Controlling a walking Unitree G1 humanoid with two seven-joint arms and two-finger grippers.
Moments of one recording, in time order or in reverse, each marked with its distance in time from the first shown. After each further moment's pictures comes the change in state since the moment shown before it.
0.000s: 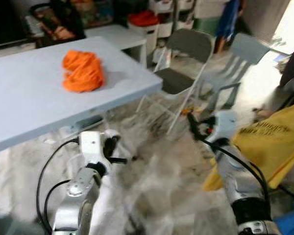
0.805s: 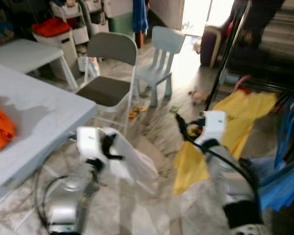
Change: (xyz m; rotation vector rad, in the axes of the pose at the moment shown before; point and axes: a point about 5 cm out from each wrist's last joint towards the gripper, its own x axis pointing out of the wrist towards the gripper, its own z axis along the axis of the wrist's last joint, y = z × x) left arm 0.005 -0.001 0.000 -0.001 0.058 -0.025; right arm -0.004 0.018 -0.005 0.023 0.020 0.042
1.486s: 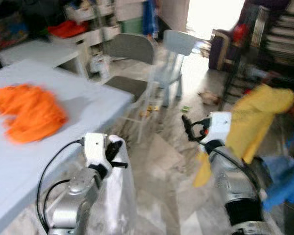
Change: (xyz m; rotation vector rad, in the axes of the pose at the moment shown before) left arm -0.005 0.006 -0.014 0.000 0.059 0.015; right arm 0.009 0.003 -0.005 0.007 0.032 -0.019
